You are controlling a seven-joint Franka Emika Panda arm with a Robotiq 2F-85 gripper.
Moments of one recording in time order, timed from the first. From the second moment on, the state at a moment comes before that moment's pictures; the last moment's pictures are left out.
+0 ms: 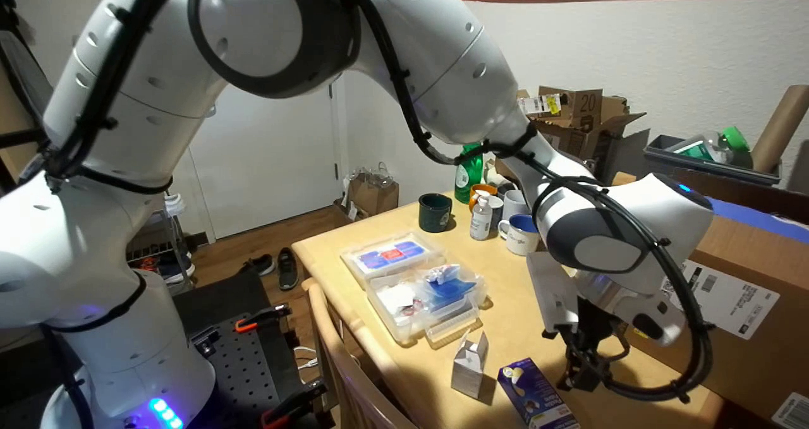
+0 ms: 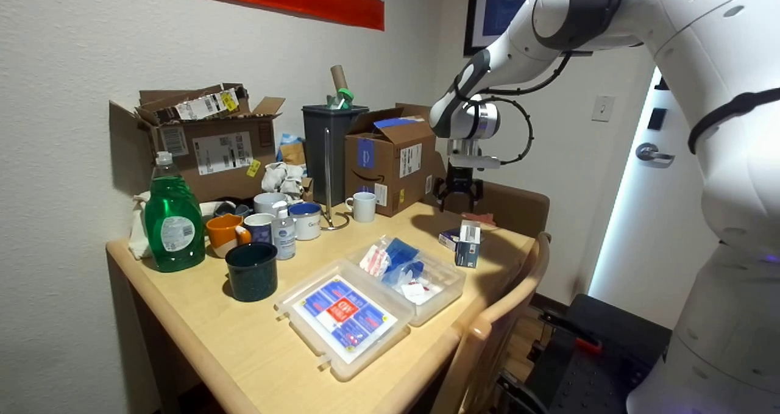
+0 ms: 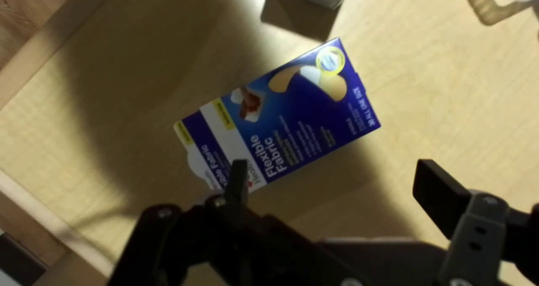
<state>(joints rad) -0.39 0.68 -0.20 -1.65 0.22 2.16 0.01</state>
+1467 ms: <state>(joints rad) -0.56 0.81 -0.15 -1.51 0.30 2.10 -0.12</state>
